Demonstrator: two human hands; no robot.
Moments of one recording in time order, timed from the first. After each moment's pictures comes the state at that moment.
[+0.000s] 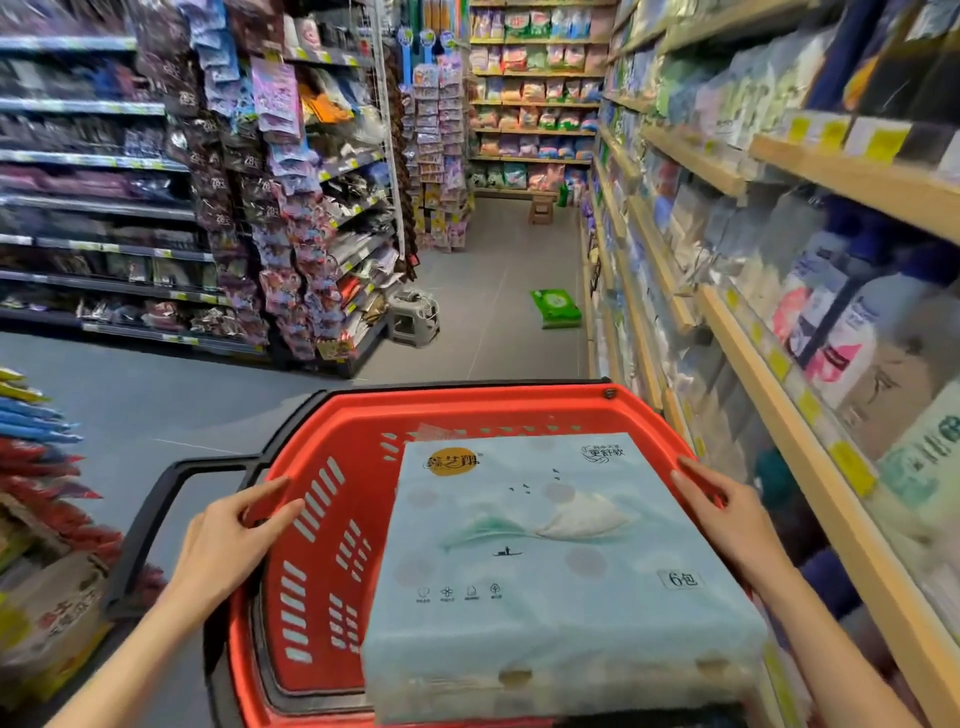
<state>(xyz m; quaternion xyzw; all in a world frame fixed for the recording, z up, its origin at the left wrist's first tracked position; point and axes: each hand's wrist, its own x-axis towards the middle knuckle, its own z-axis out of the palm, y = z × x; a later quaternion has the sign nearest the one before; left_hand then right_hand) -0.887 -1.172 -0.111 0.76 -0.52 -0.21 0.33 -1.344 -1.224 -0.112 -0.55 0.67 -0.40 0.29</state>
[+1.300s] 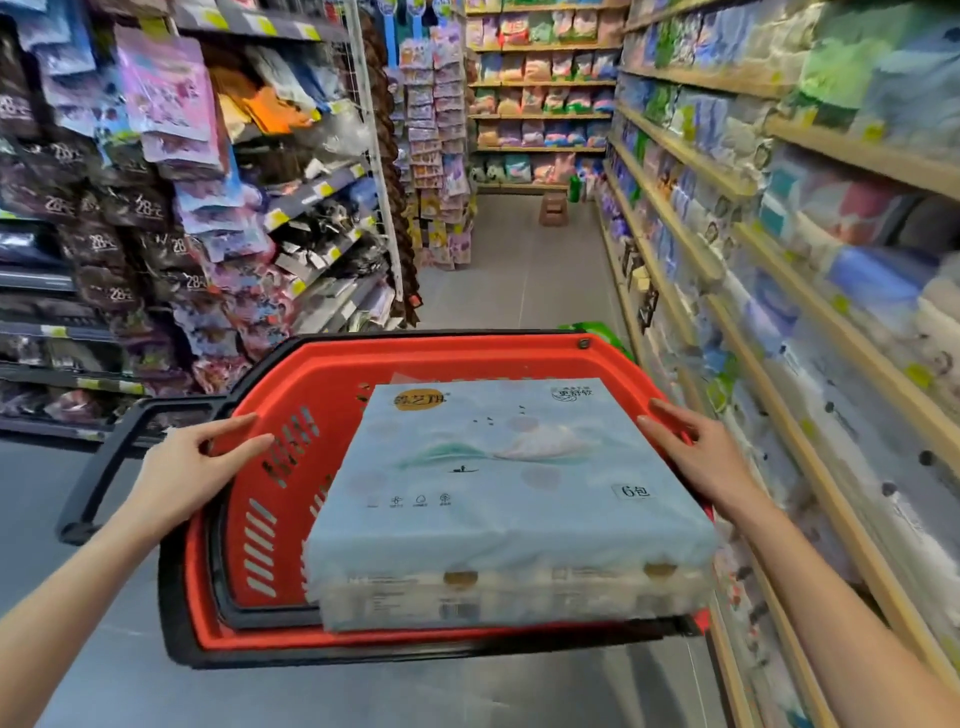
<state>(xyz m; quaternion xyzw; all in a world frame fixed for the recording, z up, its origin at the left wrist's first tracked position) -0.676 -1.907 -0.057 0.76 -0.54 -0.17 0.31 -1.139 -1.942 -0.081 -0.58 0.63 -0.42 0.29</state>
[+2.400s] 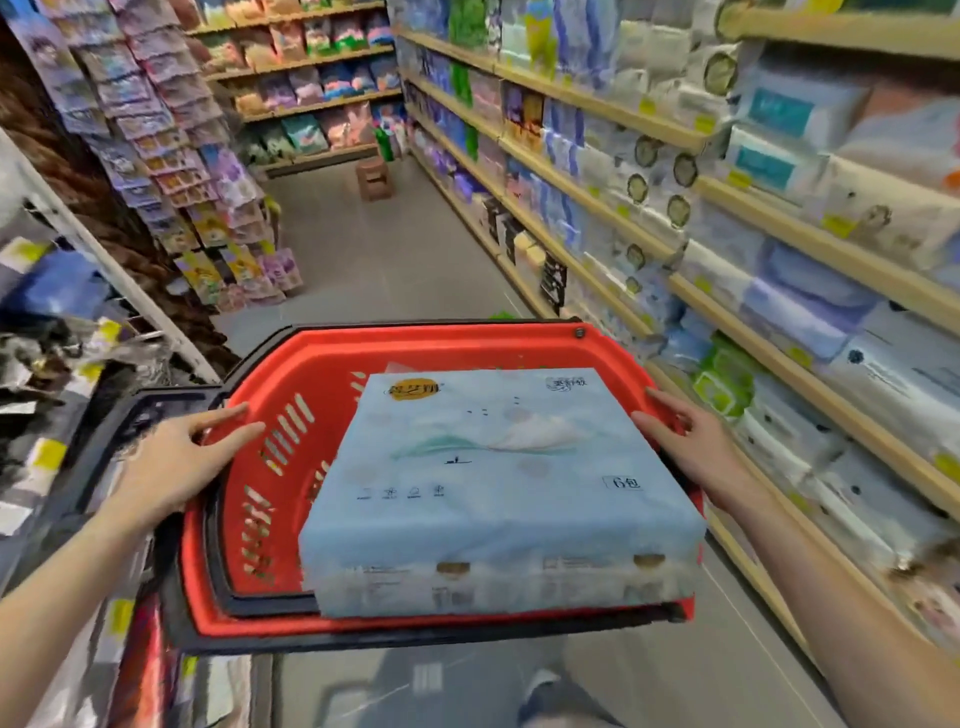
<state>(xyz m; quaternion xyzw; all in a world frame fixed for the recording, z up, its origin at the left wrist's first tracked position) -0.700 -2.656 -0.091 0.64 -0.71 -0.23 0.21 -1.124 -2.468 -0.160 -0.38 0.75 -0.48 0.24</state>
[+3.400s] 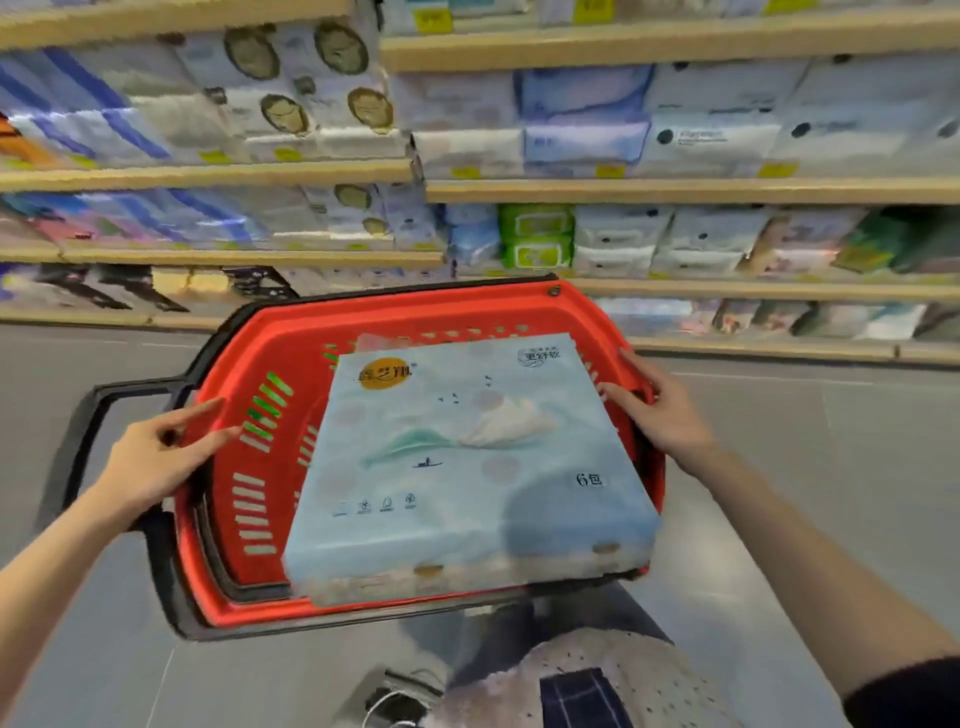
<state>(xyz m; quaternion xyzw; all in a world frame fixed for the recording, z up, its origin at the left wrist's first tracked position) -1.079 -3.143 -0.163 0.29 -0.89 -0.32 -0.11 -1.129 -2.678 -0.266 0.11 0.79 -0.59 0.13</state>
